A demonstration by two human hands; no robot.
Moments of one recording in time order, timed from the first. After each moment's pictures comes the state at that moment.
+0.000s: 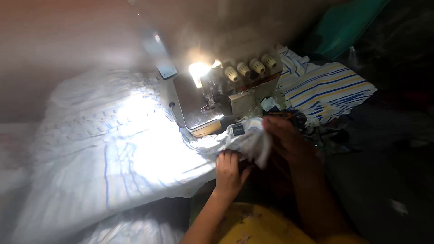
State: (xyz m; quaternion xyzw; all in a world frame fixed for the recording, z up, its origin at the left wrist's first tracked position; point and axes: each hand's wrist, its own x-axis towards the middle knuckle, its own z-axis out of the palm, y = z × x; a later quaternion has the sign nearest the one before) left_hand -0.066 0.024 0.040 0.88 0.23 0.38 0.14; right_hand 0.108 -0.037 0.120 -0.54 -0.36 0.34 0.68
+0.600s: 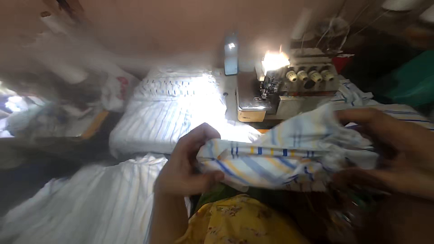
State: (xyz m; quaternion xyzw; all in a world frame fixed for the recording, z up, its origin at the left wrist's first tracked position) left_hand -0.239 -0.002 0.215 0.80 0.14 0.42 0.41; right_hand 0.116 -0.106 0.240 -0.48 -0.79 0.12 0.37
